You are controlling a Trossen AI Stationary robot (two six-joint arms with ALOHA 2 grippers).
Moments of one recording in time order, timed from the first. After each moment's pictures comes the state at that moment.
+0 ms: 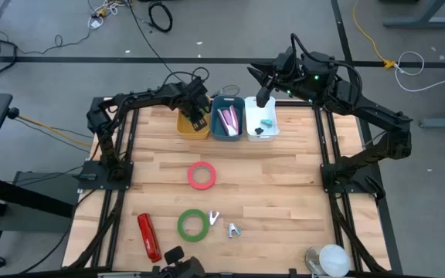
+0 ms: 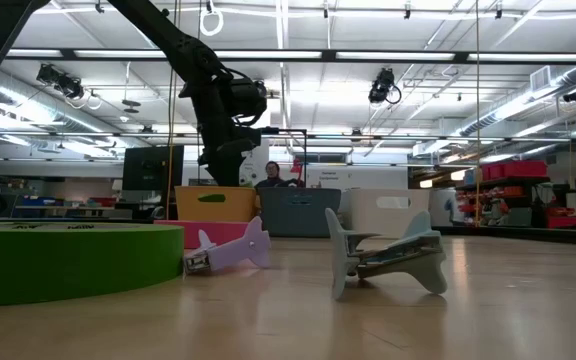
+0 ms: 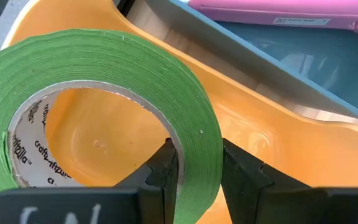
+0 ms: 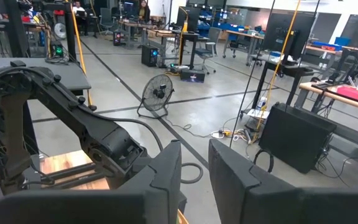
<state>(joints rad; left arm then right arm) 0.66 1.85 1.34 -0.66 -0.01 0.16 -0.31 1.39 1.69 -0.39 0.25 -0.11</state>
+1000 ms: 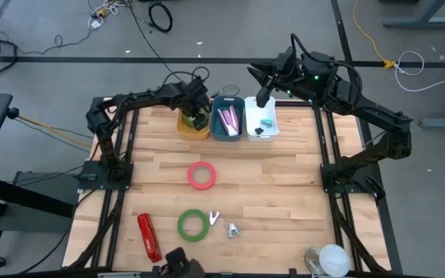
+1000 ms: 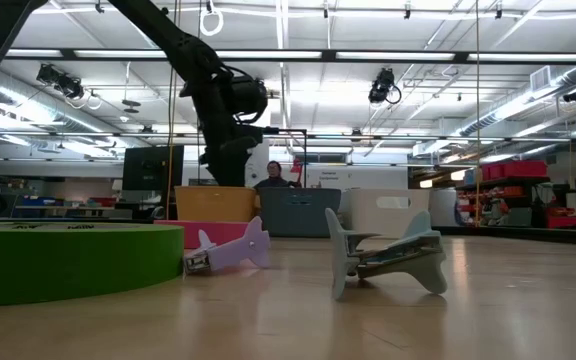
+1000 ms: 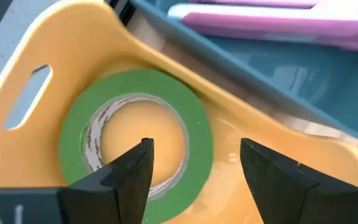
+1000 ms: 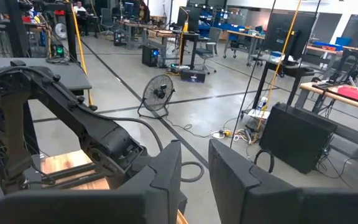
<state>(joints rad) 0.65 1.84 1.34 -0.64 0.00 0.14 -0.31 1.39 1.69 -0.39 0.25 -0.11</state>
